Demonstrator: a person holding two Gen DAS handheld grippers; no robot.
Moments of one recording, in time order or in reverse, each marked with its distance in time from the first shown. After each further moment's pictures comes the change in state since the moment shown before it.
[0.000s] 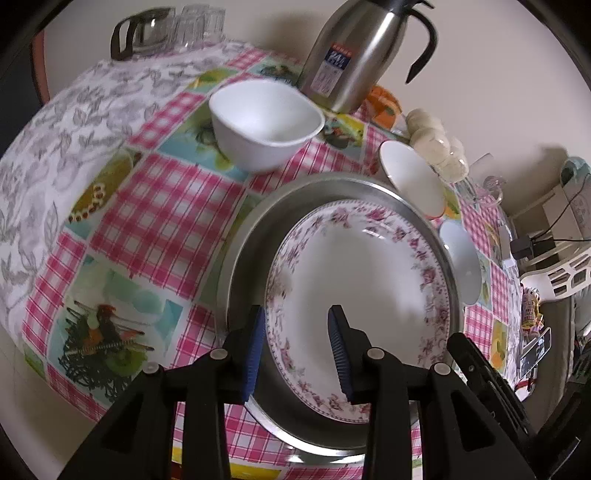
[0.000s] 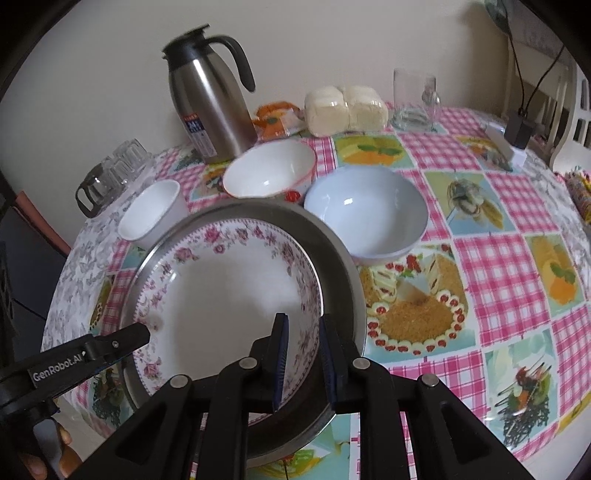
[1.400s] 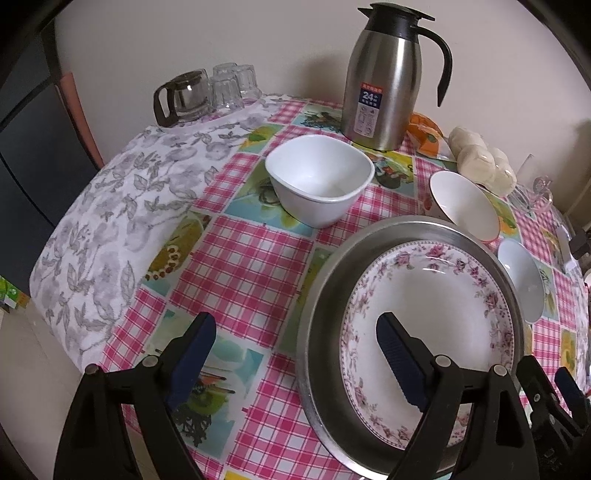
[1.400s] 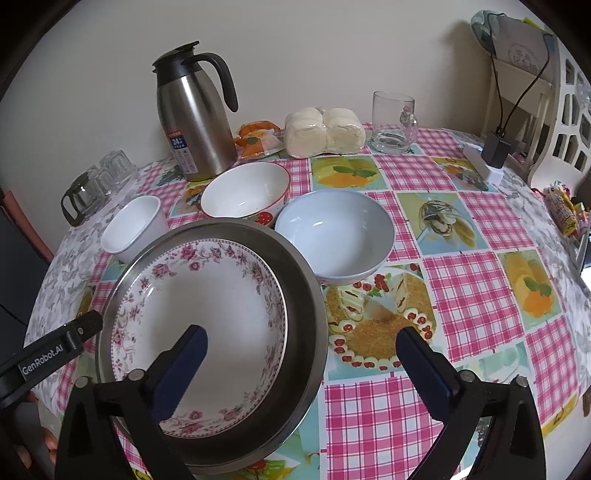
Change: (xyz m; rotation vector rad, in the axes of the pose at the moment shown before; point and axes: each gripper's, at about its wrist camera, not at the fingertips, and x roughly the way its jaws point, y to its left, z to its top) left arm -0.014 0.000 0.006 0.089 -0.186 0.324; right arm -0.007 -0.010 0.000 -0.009 -0.067 -0.089
